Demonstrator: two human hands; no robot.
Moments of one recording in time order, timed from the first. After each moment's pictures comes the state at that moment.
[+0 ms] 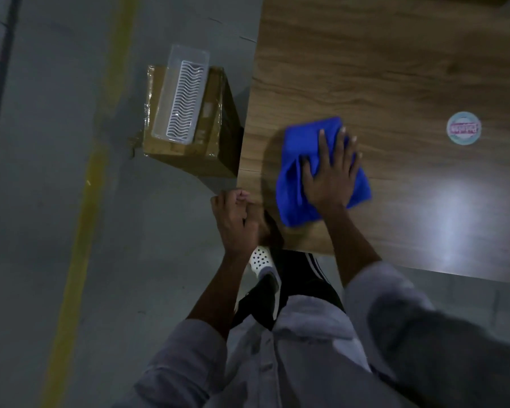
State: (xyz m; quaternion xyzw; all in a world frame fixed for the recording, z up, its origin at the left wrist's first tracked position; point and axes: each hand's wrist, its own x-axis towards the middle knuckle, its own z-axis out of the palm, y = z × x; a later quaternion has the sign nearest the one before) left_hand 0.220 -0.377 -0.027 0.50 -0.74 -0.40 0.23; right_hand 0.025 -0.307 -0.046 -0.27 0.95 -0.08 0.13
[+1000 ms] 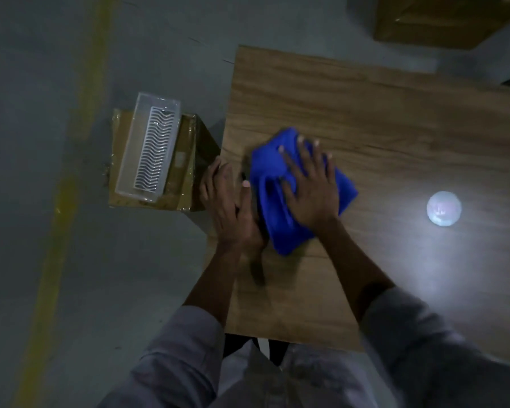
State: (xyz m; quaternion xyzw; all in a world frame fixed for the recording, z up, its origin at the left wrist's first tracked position) left_hand 0.039 -0.486 -0.058 0.47 -0.76 -0.36 0.28; right_hand -0.112 -0.384 -0.061 -0.46 0.88 -0.05 0.13
